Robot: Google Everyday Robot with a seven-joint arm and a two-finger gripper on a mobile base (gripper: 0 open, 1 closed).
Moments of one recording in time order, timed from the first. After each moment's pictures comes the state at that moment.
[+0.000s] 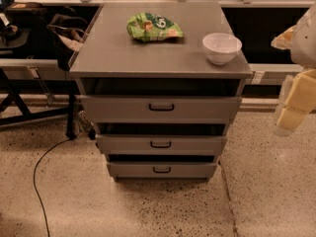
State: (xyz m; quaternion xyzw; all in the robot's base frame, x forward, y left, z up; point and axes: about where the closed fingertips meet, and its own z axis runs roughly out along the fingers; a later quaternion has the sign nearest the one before) arm 0.438 -0.216 0.977 -0.60 0.78 -0.04 0.16
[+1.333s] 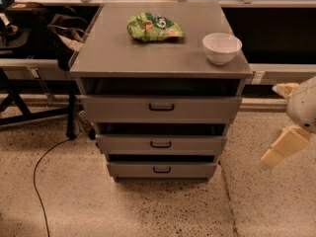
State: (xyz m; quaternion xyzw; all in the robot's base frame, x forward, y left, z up) arm 0.437 -0.240 0.874 -0.53 0.81 0.03 0.25
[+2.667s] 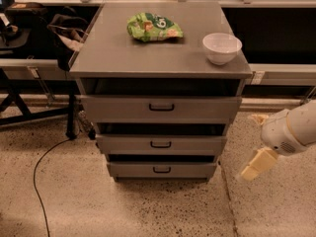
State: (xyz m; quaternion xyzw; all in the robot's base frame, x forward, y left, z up) arm 0.461 -0.232 0.758 -0.54 0.80 0.12 0.25
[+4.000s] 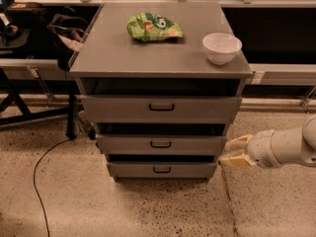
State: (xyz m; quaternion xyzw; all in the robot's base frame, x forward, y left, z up) arm 0.490 -0.225 0.683 -0.47 0.81 0.14 0.33
